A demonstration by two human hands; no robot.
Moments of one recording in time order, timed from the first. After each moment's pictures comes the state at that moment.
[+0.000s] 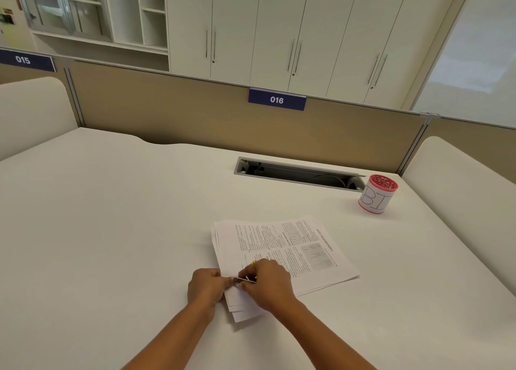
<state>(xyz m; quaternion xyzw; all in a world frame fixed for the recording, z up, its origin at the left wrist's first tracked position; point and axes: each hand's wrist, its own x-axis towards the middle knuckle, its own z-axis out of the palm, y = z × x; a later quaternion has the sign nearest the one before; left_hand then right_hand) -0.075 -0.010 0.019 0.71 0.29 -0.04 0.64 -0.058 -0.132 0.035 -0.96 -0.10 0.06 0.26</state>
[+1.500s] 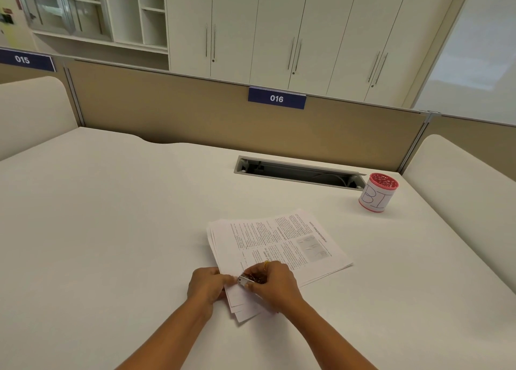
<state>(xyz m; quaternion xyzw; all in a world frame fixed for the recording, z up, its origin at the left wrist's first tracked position) -0.070 -0.005 0.014 0.65 0.28 -0.07 0.70 -0.061 -0.148 0.029 -0.93 -0.07 0.07 0.36</state>
